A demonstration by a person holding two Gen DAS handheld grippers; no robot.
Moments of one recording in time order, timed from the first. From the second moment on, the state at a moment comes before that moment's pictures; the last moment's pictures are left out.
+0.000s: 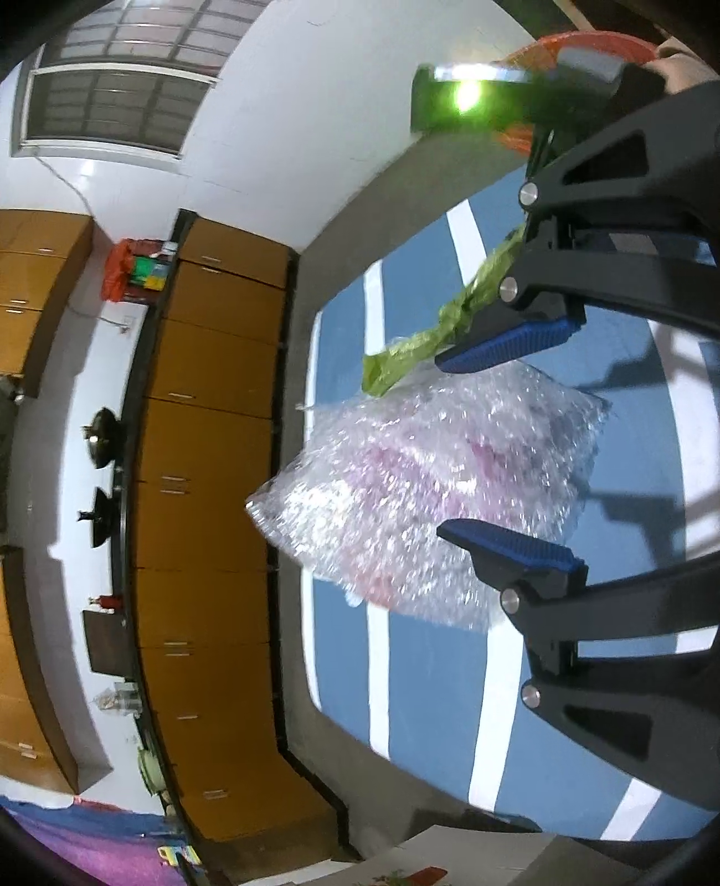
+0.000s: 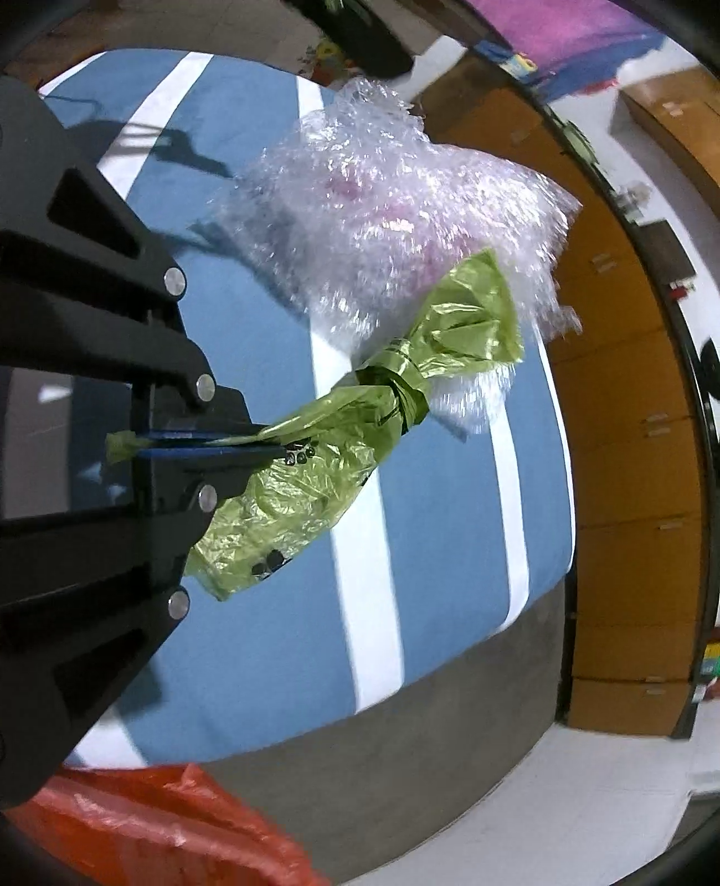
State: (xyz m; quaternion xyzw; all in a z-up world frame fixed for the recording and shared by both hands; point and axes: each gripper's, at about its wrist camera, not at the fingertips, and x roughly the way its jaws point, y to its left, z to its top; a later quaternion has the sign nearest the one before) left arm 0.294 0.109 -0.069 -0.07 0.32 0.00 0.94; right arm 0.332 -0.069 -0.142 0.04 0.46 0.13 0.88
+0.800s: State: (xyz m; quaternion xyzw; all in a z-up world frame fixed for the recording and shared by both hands) left arm 0.299 0.081 -0.081 -0.07 0.34 -0.06 0.94; right arm 0.285 -0.136 -0.110 0.11 0.42 0.11 0.89
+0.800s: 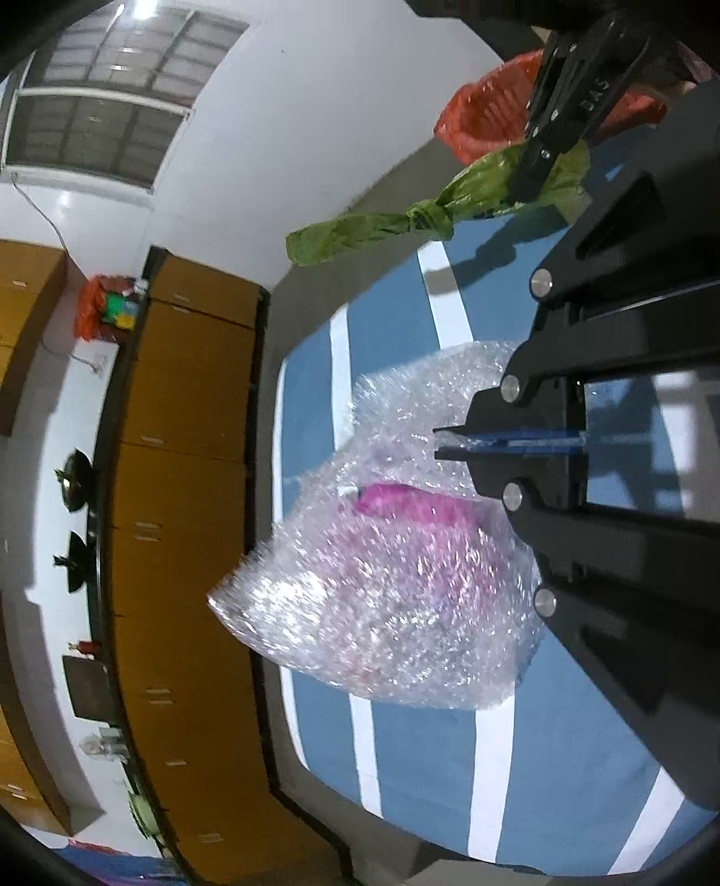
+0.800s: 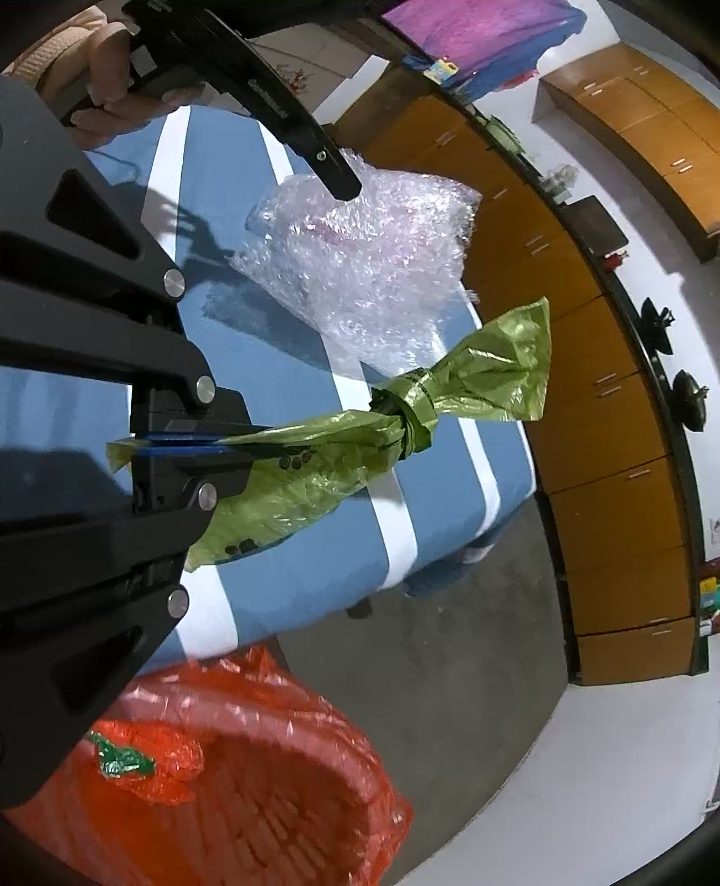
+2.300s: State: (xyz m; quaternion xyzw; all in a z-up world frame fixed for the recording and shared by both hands) left arm 0.204 -0.115 -0.014 -0.06 0.27 -0.31 0.91; right arm 0.162 -0.318 -0.078 0.17 0.36 -0.08 0.91
